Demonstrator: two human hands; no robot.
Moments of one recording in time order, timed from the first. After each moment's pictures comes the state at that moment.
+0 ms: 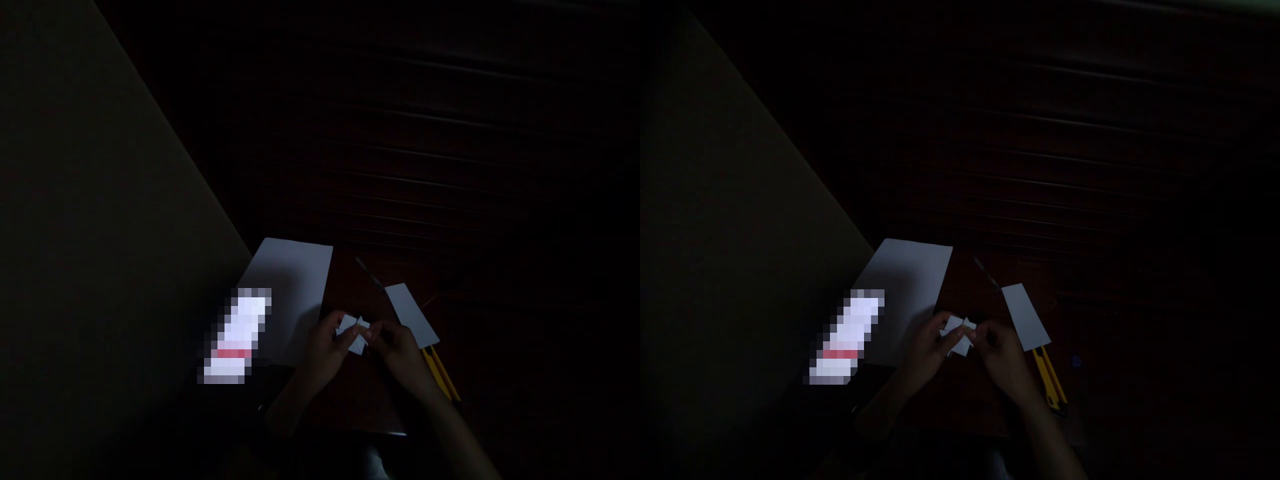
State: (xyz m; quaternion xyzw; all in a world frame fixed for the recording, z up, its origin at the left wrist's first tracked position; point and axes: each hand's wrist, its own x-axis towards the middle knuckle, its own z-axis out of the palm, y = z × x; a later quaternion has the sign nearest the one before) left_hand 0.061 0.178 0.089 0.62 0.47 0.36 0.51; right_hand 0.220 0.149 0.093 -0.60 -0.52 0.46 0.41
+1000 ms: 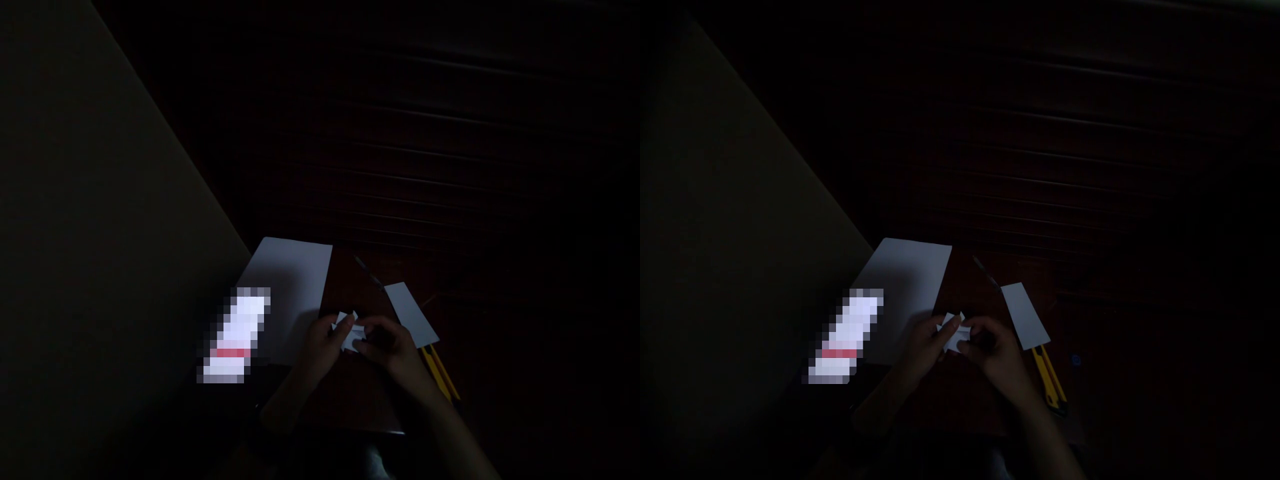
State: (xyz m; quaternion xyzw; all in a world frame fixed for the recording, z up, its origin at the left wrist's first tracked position) left_hand 0.061 0.182 0.081 0.53 0.54 0.33 0.56; right_hand 0.215 0.144 0.097 -0.55 -0.53 0.47 0.45
